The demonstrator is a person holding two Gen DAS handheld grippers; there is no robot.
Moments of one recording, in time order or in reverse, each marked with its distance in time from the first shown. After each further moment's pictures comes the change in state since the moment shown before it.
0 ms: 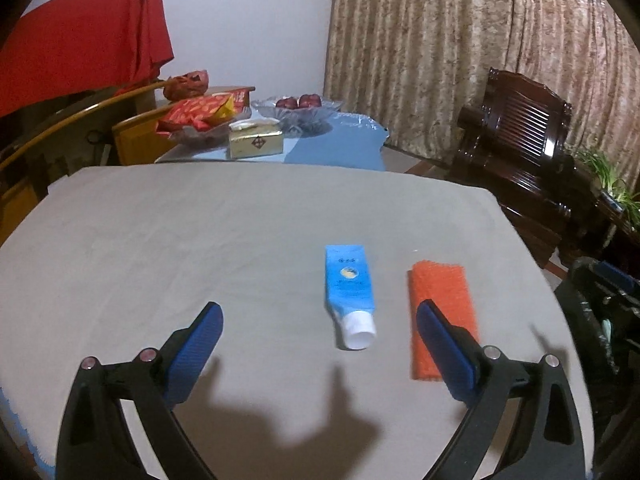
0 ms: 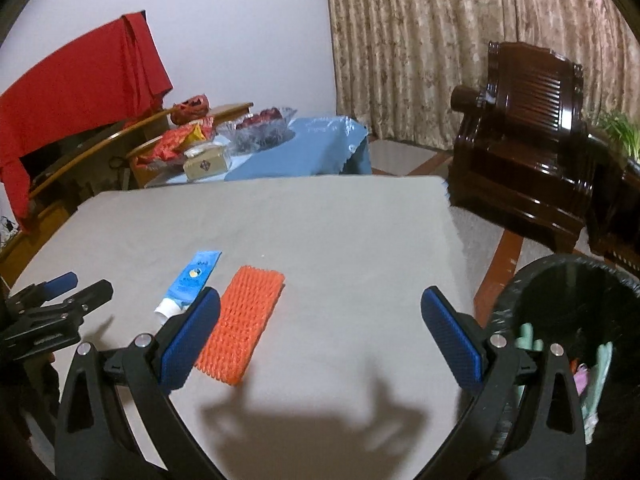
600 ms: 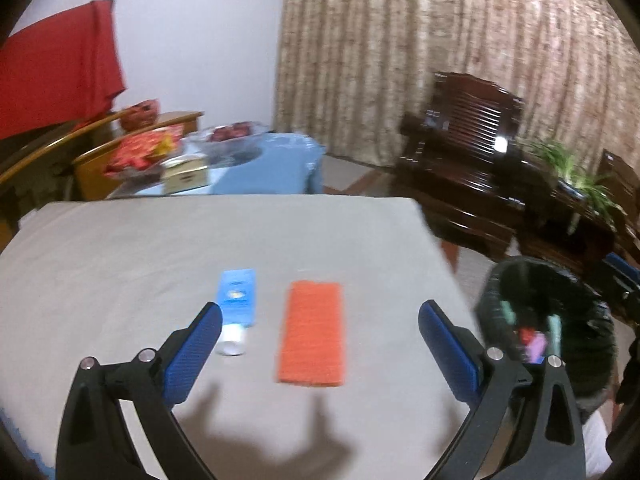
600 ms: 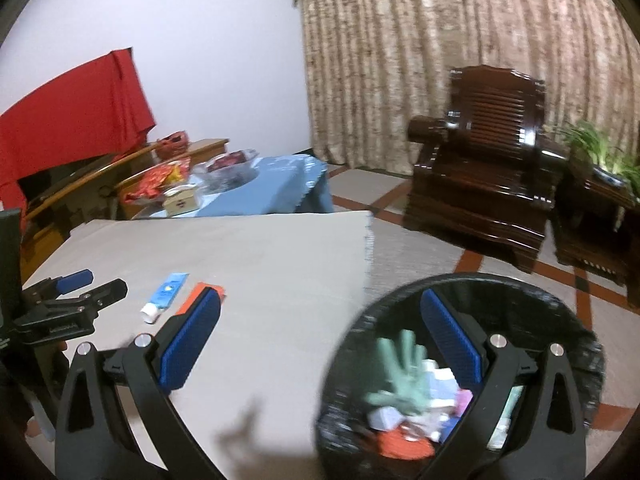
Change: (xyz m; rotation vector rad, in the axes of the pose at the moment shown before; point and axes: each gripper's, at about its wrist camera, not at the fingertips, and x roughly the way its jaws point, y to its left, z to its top) left arm -0.049 -0.097 0.016 0.068 -0.052 -0.101; right arm -0.120 -0.090 0.007 0.012 -0.115 -0.043
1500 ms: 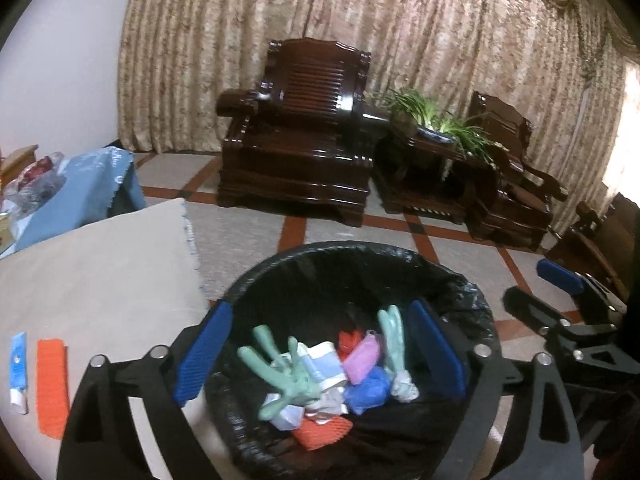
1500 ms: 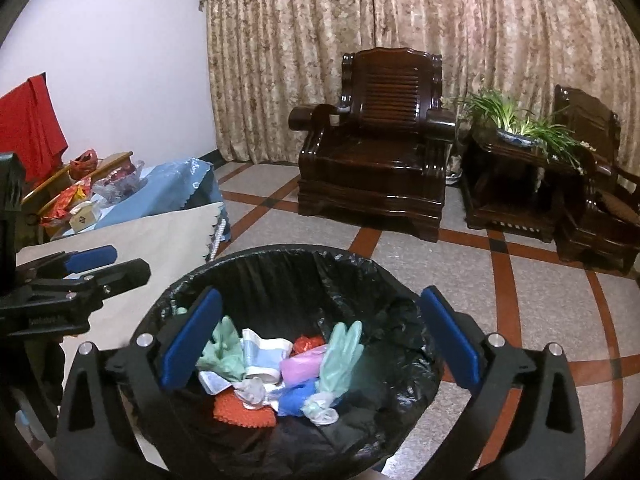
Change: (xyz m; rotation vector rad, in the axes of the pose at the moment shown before) left arm 0.032 -0.270 0.017 0.245 0.080 -0.466; right arm -0.075 -0.190 -0.047 0.146 0.014 -0.295
